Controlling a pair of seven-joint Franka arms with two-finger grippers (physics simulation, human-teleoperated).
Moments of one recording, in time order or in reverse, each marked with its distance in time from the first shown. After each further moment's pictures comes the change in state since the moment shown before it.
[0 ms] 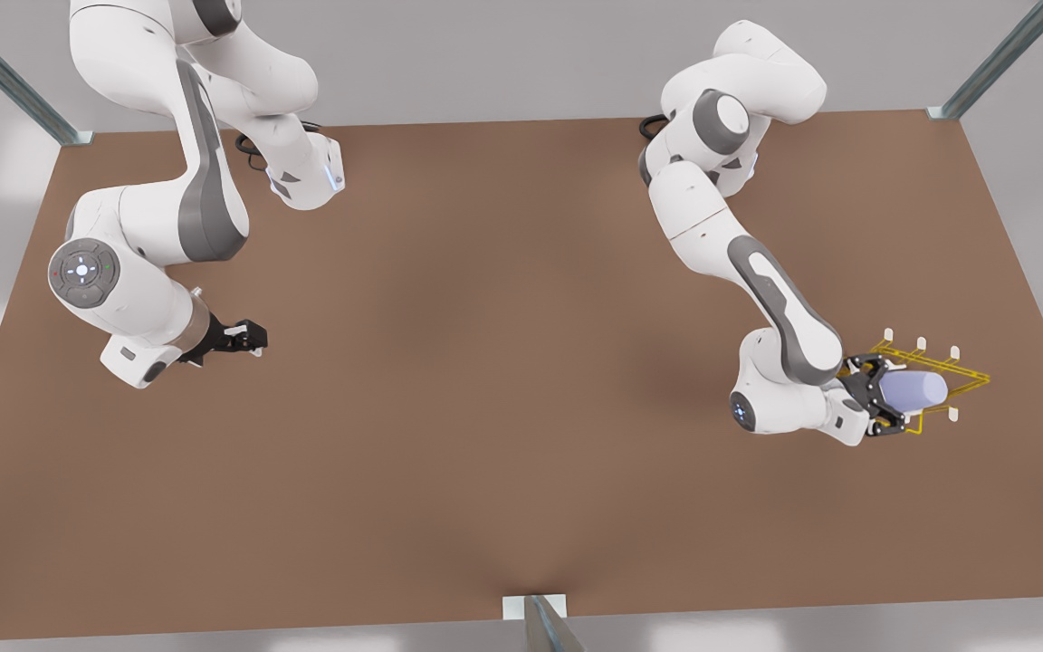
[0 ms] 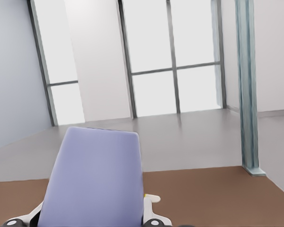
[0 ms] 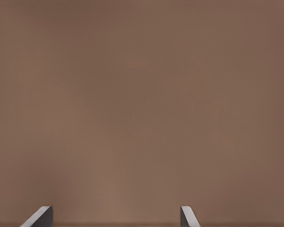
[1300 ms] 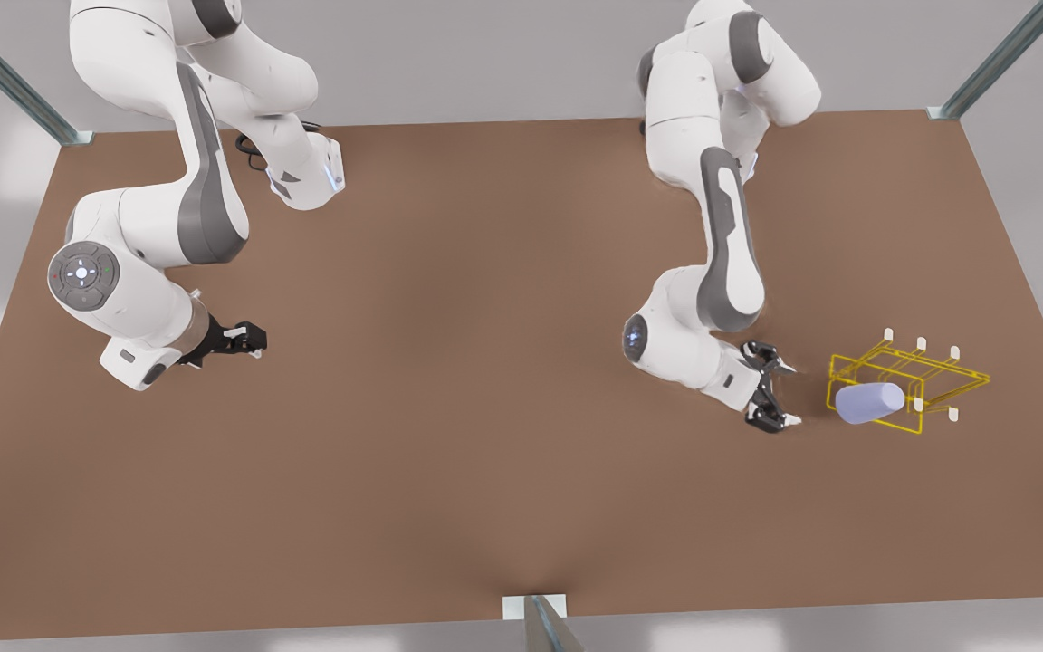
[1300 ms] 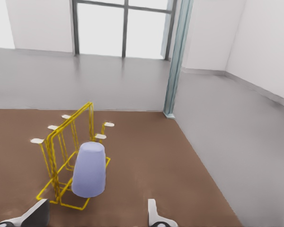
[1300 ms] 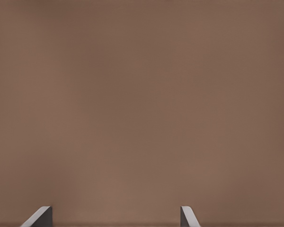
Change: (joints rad) left arm -0.233 -0.534 -0.237 0.164 0.088 -0.212 -0.155; right arm 0.000 0.007 -0.002 0.007 -0.002 0.000 -0.004
